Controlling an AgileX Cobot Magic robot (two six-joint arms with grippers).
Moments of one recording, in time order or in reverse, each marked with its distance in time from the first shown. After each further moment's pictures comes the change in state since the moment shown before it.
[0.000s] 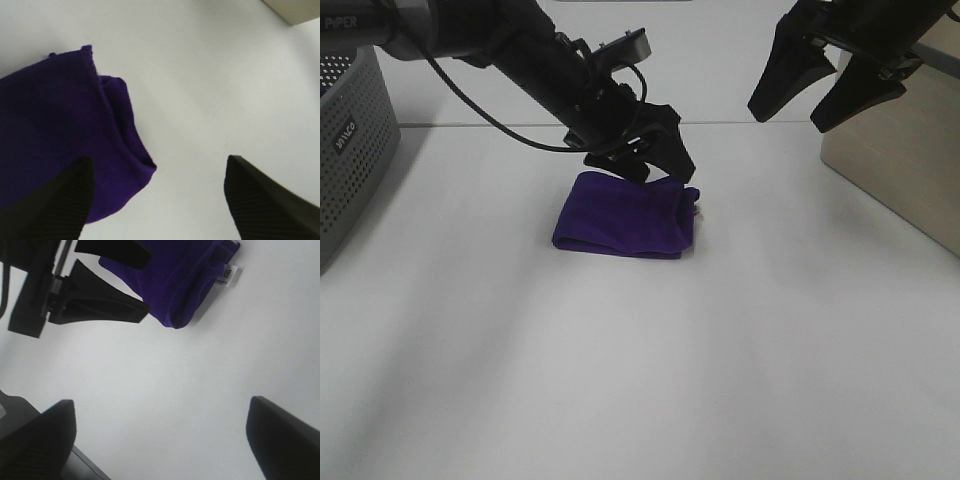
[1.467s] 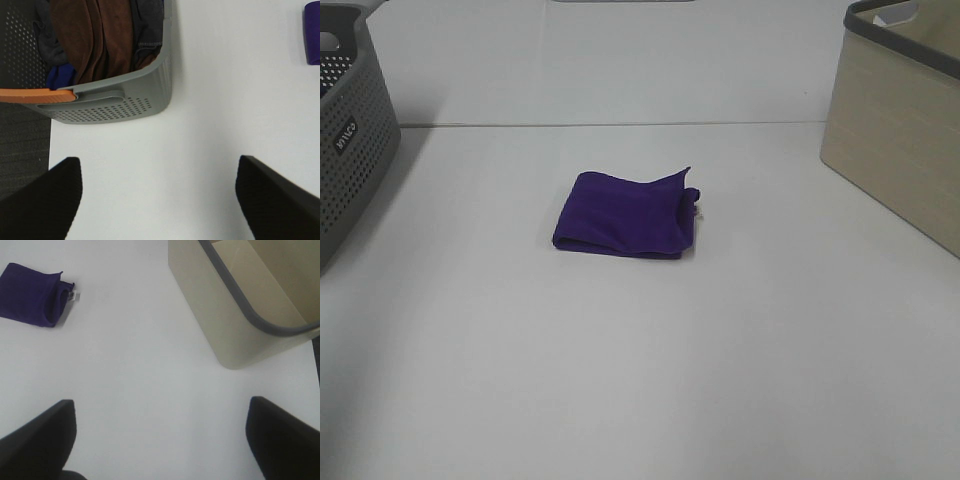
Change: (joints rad) left arm 0.640 -1.577 0.965 0.663 0.139 -0.207; right arm -0.178 -1.129 0.500 -0.448 -0.002 0.287
